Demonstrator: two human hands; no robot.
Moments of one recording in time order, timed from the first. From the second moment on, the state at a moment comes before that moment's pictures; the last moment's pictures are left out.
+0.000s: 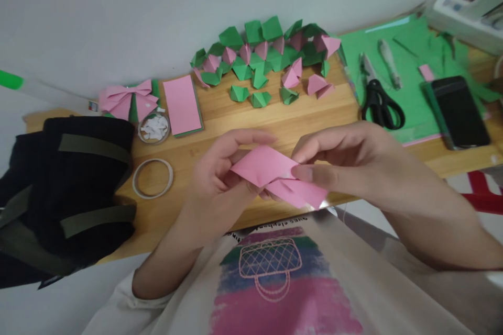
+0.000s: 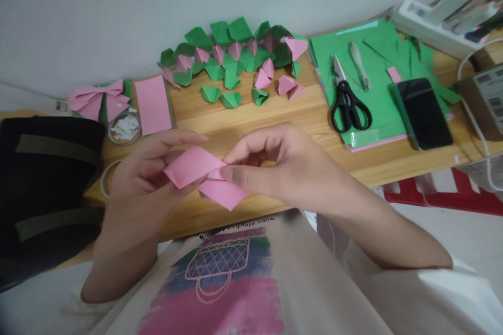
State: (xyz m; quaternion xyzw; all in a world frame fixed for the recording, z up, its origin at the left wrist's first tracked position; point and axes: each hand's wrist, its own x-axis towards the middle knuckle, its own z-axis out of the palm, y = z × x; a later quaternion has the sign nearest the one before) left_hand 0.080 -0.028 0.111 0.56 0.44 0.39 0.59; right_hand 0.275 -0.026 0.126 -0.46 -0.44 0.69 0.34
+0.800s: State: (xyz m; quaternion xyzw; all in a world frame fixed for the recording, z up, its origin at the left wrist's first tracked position) left_hand 0.076 -0.025 0.102 0.66 0.37 0.42 0.50; right_hand 0.271 -0.026 0.130 -0.51 -0.47 0.66 0.30
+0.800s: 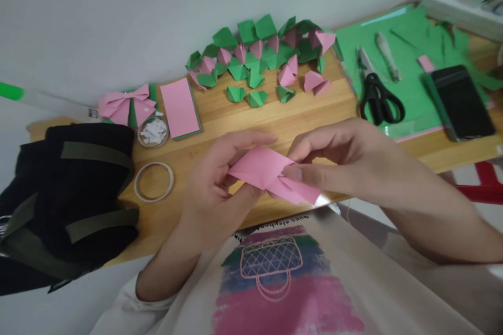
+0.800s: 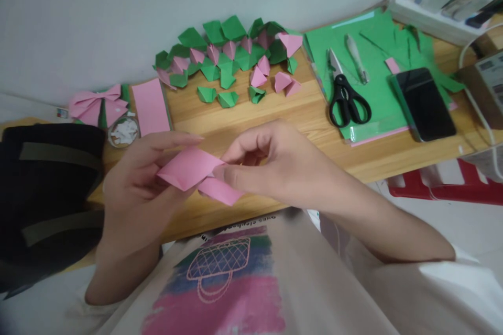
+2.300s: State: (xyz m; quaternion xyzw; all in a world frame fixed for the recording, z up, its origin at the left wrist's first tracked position) left_hand 0.082 -0.025 0.101 0.66 0.39 0.44 0.47; right_hand 0.270 -0.021 0.123 -0.51 -0.45 0.66 0.31
